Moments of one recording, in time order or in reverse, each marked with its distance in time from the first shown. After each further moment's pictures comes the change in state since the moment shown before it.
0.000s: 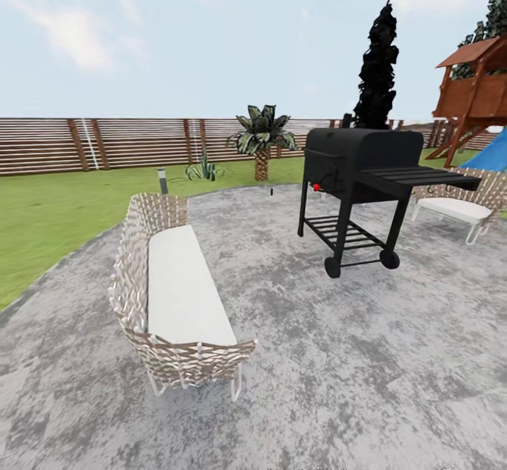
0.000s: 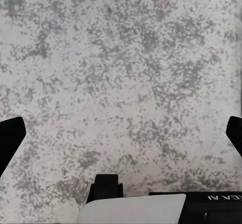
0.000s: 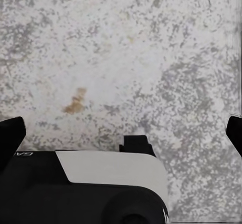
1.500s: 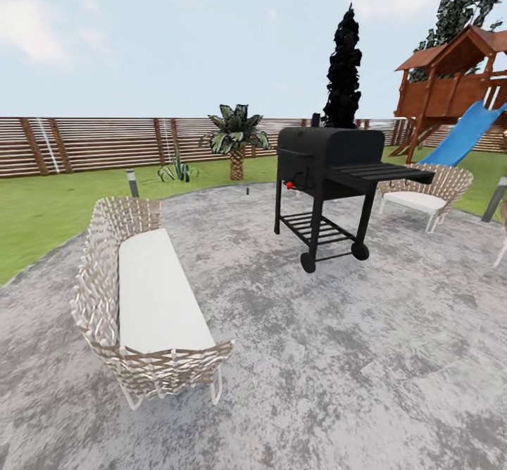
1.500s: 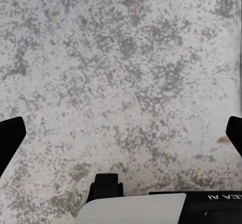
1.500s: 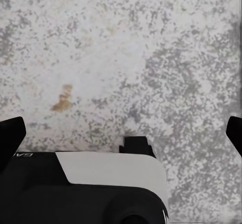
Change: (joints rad) left arm 0.000 0.000 0.000 0.000 0.000 0.000 0.000; right arm 0.000 0.000 0.000 -0.004 0.001 -0.001 0.000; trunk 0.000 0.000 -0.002
